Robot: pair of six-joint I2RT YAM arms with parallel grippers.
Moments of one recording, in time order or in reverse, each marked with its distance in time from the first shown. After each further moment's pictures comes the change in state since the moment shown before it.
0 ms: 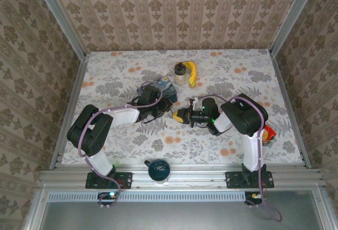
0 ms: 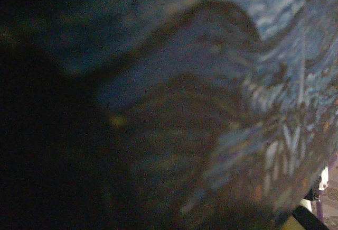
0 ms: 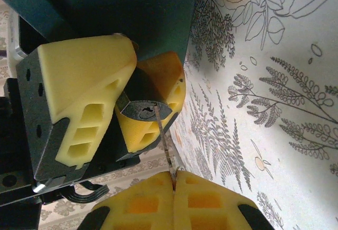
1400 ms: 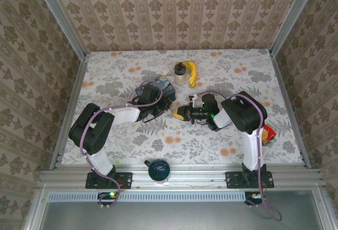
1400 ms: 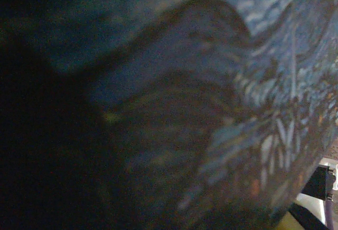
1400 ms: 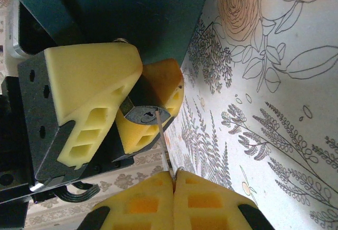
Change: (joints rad) left arm 0.006 0.025 0.015 0.011 -0.032 0.000; right arm -0.036 0.030 0.076 -0.089 -0.061 -0.119
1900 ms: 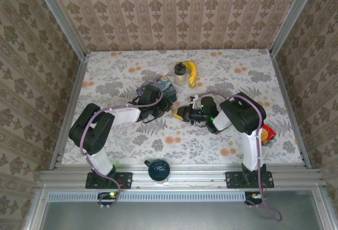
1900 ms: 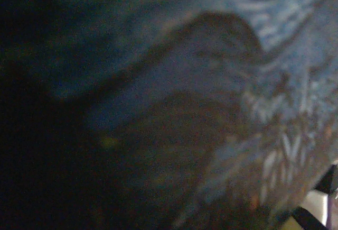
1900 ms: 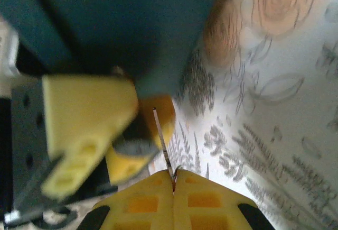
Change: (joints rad) left arm -0.015 0.002 0.000 -0.015 0.028 -0.003; right arm 0.028 0.000 -0.039 0.039 0.159 -0.076
